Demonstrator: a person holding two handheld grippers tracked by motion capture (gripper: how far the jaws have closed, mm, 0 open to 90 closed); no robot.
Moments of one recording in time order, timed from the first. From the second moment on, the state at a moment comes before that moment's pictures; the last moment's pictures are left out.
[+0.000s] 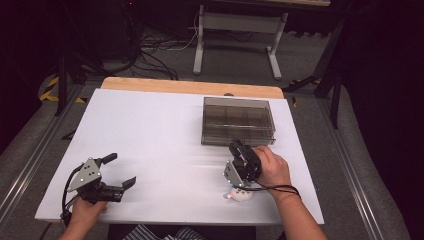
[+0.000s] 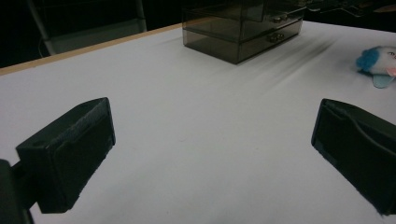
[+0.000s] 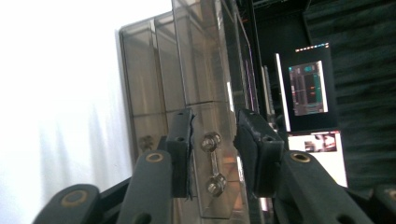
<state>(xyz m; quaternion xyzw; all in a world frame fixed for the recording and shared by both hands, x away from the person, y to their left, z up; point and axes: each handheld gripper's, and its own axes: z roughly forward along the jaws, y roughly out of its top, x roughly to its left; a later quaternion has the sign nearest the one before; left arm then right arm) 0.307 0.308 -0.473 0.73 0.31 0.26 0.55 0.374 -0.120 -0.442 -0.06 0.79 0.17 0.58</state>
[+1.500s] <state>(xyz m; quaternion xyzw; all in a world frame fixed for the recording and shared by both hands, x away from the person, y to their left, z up) 0.308 0.307 -0.473 0.74 0.31 0.26 0.54 0.391 -0.159 -0.395 0.11 0.86 0.46 0.18</state>
